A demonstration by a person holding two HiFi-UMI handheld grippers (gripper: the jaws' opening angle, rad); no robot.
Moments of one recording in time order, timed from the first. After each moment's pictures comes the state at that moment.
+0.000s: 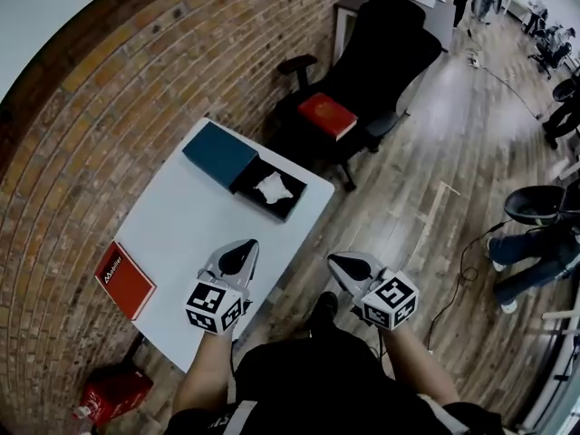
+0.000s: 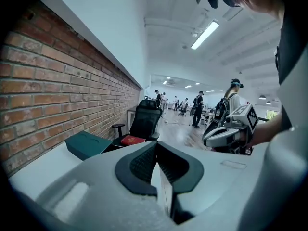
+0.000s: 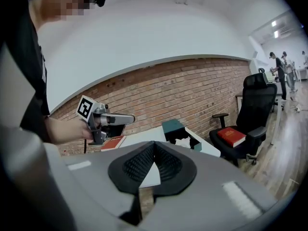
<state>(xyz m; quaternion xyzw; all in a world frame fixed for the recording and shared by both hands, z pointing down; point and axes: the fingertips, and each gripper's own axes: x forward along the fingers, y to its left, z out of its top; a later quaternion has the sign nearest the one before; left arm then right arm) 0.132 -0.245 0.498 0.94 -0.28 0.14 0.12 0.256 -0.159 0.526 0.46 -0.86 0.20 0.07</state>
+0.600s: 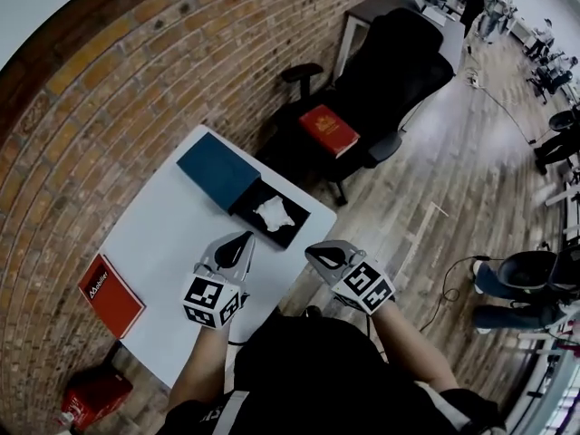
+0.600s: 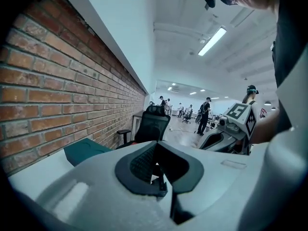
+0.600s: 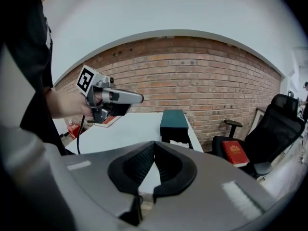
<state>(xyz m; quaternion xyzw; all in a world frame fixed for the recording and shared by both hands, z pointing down) 0.140 -0.349 0.505 0.94 -0.30 0.10 0.13 0.231 -0.281 0.555 0.37 -0.88 0.14 0.25</state>
